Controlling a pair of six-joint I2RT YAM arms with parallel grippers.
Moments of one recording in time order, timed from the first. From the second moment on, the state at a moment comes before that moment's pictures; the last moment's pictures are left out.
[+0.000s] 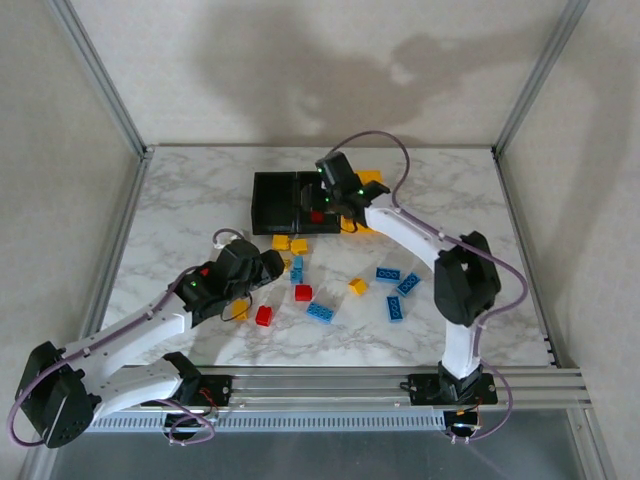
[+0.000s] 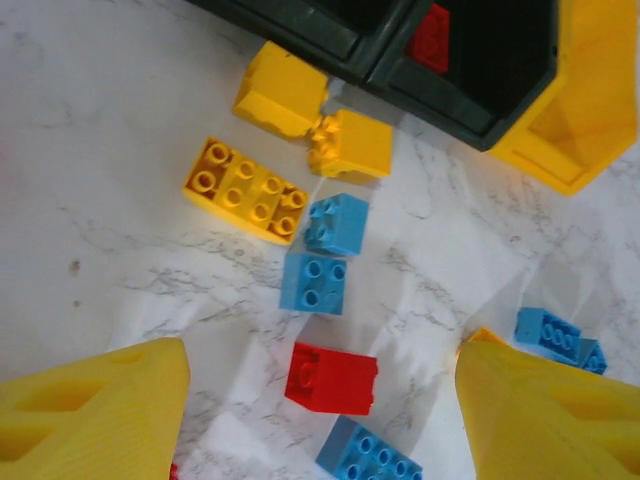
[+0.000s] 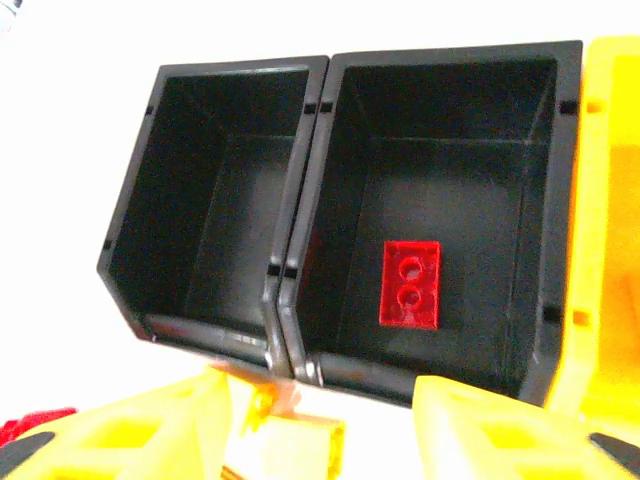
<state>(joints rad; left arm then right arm) -0.67 1.03 0.67 -0.41 -0.20 -1.01 0.69 1.84 1.53 -0.45 0.05 0.50</state>
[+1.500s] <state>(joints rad) -0.64 1.17 0.55 -0.69 -0.27 -1.04 0.76 1.17 0.69 -0.18 -0.30 0.51</state>
